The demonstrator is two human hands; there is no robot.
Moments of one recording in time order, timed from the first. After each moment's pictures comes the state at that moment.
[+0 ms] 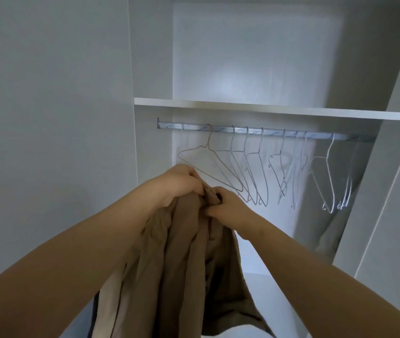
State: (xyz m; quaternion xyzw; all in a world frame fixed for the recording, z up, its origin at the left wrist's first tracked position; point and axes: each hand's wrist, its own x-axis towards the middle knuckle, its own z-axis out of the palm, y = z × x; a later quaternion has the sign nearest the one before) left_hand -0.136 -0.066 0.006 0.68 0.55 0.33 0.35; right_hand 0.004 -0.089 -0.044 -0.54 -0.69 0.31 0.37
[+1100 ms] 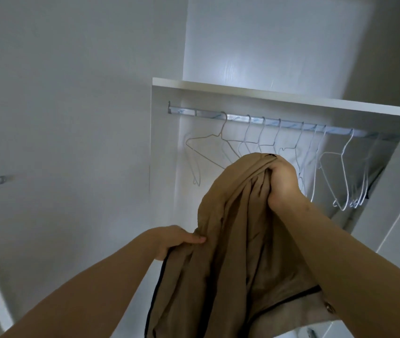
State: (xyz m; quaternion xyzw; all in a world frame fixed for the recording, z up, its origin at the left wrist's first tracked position) left_hand -0.204 -0.032 -0.133 0.51 0.54 0.13 0.66; right_hand 0.002 -0.048 -0.013 -0.41 -0.32 0.50 0.70
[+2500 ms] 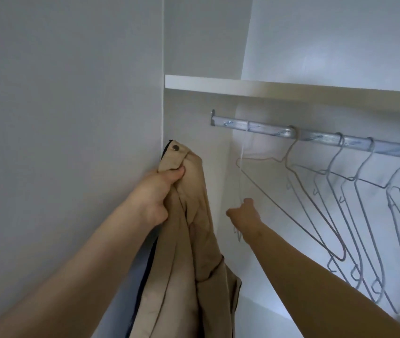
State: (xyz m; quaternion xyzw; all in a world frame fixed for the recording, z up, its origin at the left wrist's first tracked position) left_hand -0.221 0.124 -0.016 0.26 0.50 0.64 0.52; right_hand -0.069 0.235 -0.105 -0.63 -0.60 0.39 0.31
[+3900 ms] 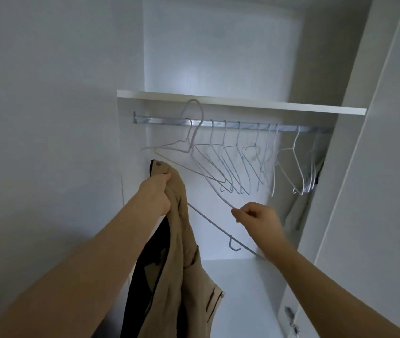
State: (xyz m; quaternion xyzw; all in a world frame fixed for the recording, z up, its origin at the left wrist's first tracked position) left_hand -0.169 -0.060 -0.020 0.28 0.48 0.53 0.64; right_hand 0.015 -0.146 -0.078 -0.63 -0.55 0.20 0.52
